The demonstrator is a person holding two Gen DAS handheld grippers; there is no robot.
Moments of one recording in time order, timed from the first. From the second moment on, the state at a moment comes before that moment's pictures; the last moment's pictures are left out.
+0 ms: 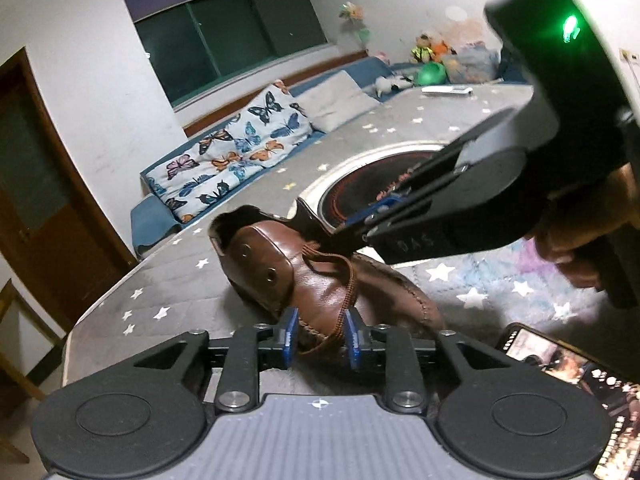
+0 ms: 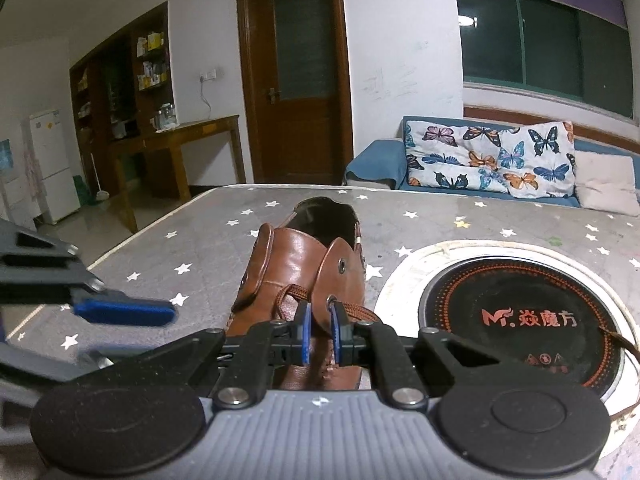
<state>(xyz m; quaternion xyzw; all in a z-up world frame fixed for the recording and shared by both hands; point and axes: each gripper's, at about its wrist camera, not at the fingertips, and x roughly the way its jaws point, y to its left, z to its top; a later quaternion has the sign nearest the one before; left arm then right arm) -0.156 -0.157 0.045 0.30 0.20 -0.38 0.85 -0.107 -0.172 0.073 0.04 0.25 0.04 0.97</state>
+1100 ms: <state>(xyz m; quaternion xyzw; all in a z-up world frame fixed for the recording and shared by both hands) -0.157 -0.152 0.057 0.26 0.12 -0.19 0.94 -0.106 -0.151 0.062 0.00 0.23 0.02 0.97</state>
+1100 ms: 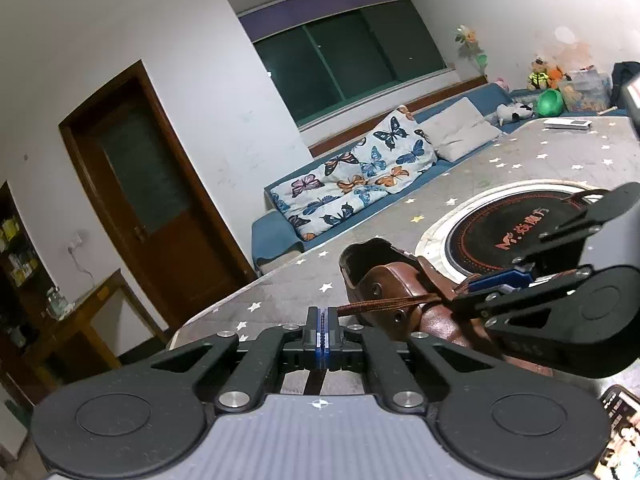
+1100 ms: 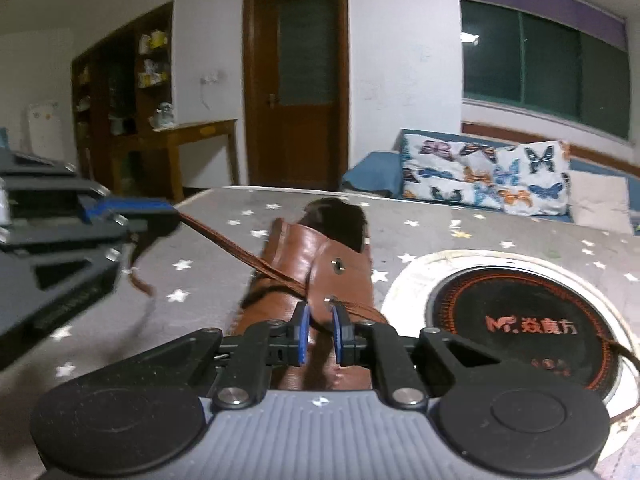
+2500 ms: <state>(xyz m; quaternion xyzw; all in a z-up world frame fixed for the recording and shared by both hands) -0.148 -0.130 0.072 0.24 0.13 -0.13 0.95 -0.121 -0.125 0.059 -0.02 0.19 -0.02 0.98</state>
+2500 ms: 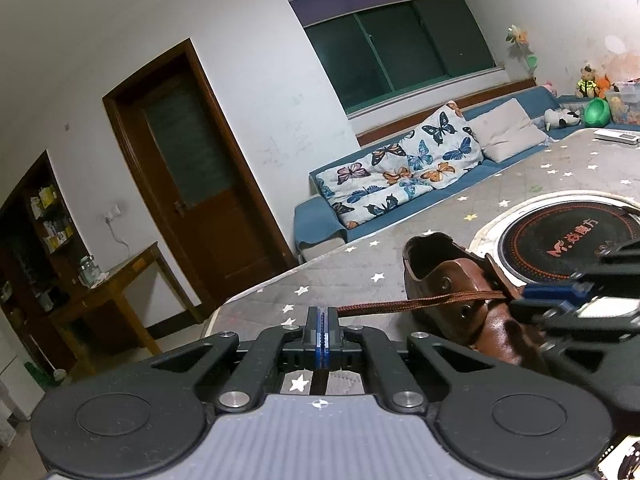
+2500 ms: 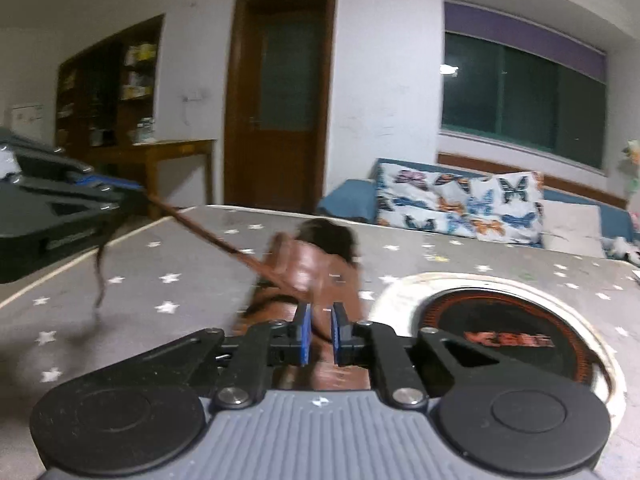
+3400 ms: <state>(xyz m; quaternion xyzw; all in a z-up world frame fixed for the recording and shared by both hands) -0.139 -0.104 0.085 0.22 0.12 -0.07 0.97 -0.119 -0.135 0.058 -0.02 0.19 -0.06 0.98</state>
